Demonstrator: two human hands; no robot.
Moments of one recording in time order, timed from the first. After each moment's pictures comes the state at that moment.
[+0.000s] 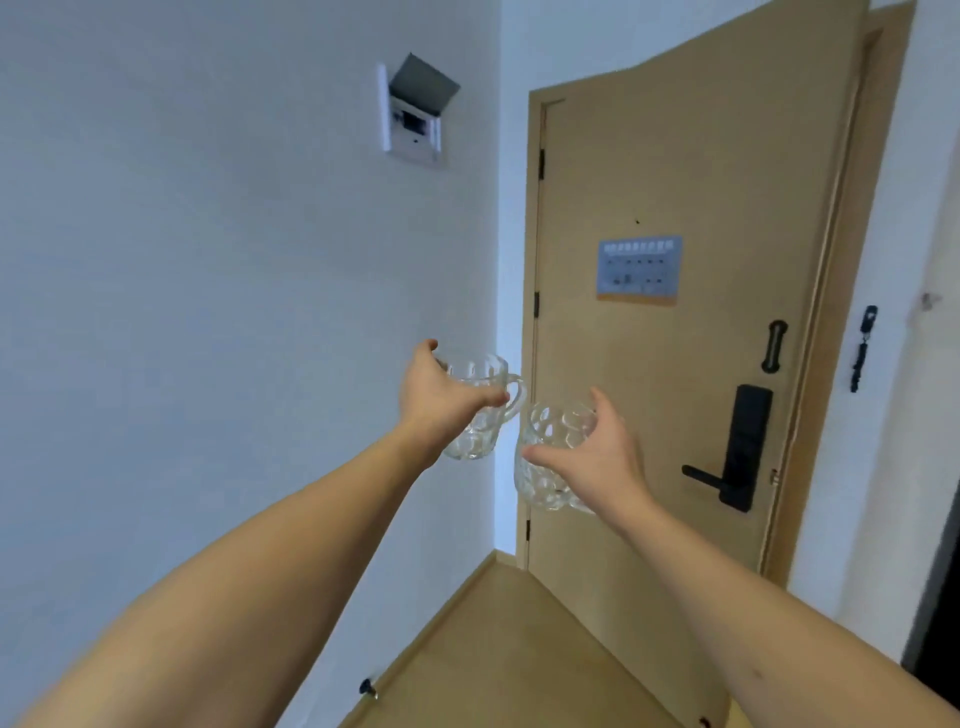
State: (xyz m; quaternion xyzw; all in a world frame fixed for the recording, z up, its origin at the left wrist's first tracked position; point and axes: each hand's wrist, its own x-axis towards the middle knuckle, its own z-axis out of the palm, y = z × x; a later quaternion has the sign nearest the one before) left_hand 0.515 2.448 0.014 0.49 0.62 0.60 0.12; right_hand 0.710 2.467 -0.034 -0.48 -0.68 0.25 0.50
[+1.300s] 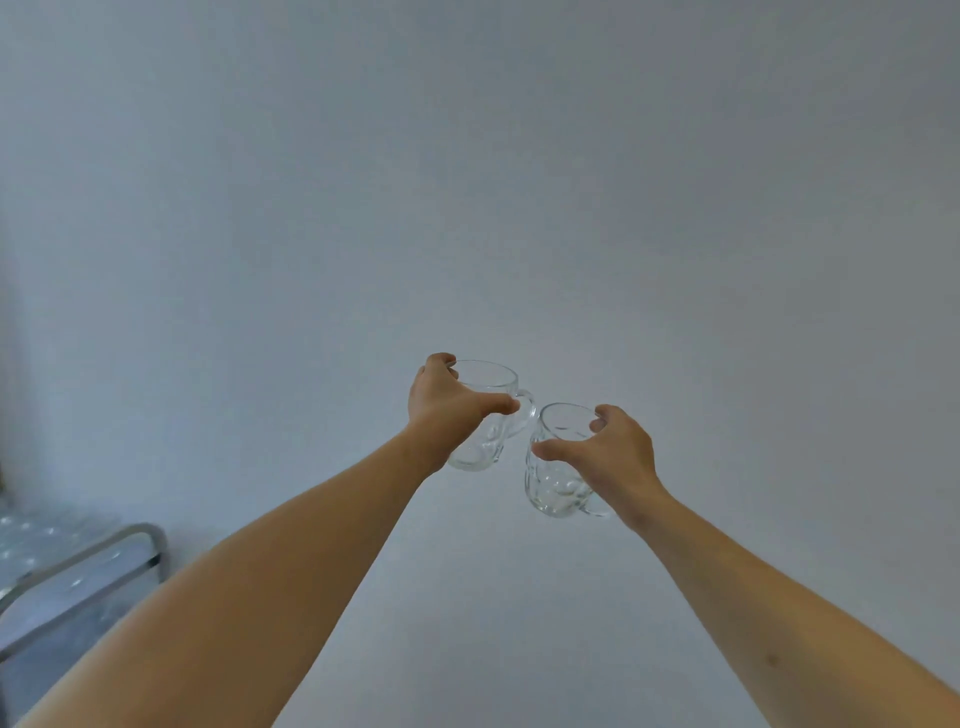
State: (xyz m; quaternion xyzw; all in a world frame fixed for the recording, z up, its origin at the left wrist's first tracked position) left_hand 0.163 1.634 0.034 0.04 0.78 0.58 -0.24; right_hand 0.208 1.830 0.005 -0.02 -0.84 0.50 0.22
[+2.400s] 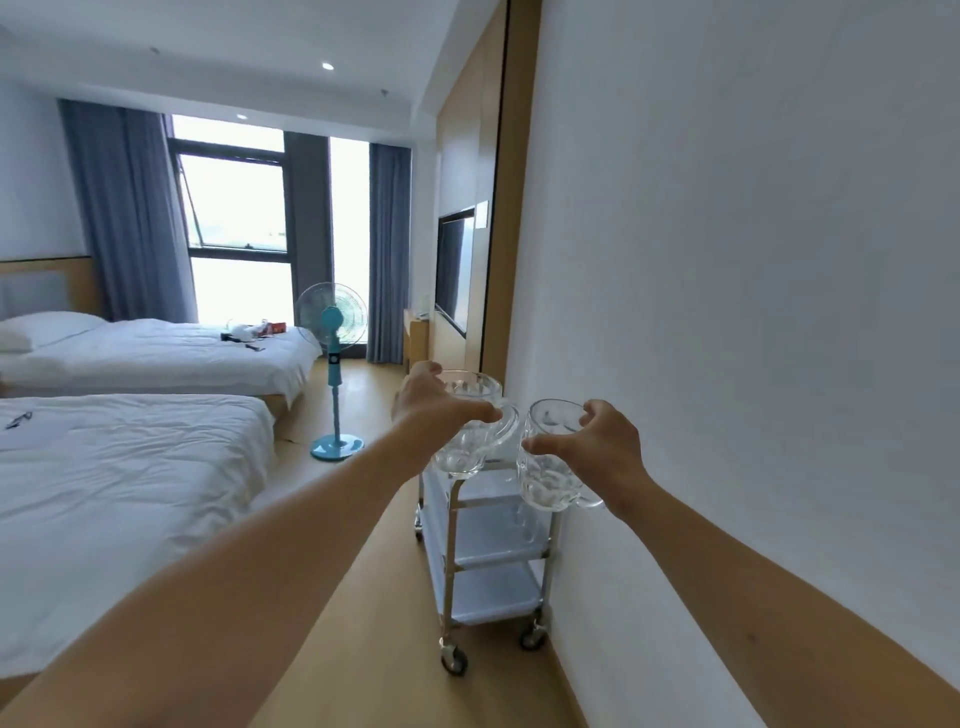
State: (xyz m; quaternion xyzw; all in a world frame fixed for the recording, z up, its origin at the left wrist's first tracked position) left_hand 0.214 1.268 -0.022 -0.41 0.70 0.38 -0.46; right_hand 0.056 1.402 -0.027 0.43 -0.77 0.47 -0.06
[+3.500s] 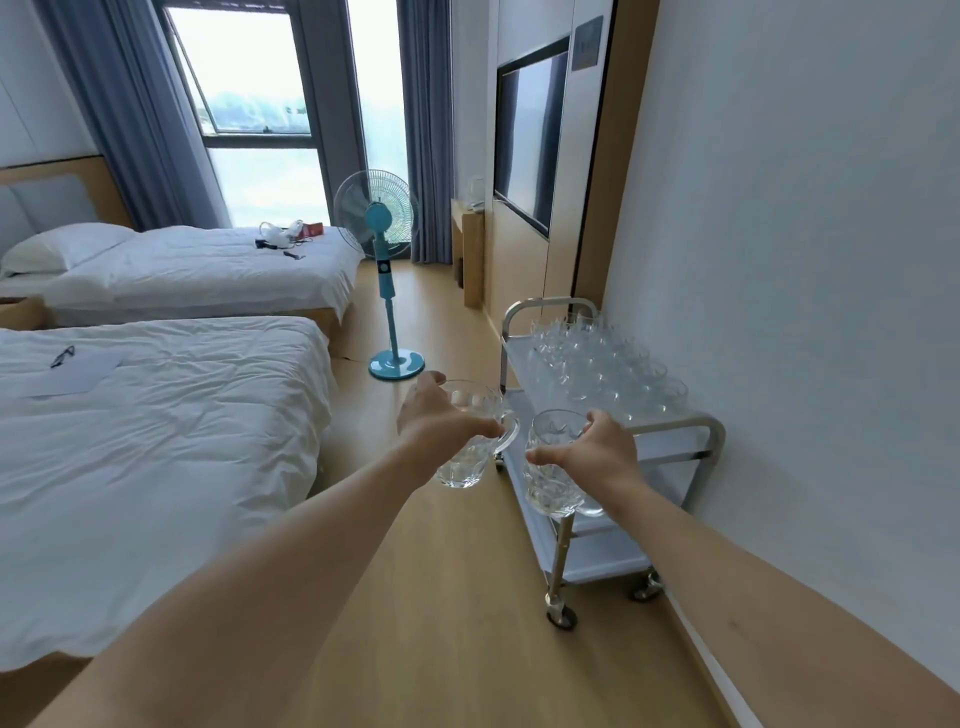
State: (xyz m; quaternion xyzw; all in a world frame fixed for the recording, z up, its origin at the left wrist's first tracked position) left_hand 0.282 0.879 -0.173 -0.52 0.68 0.37 -0.36; right_hand 0.112 0.993 -0.181 0.39 -0.81 0.40 -0.20
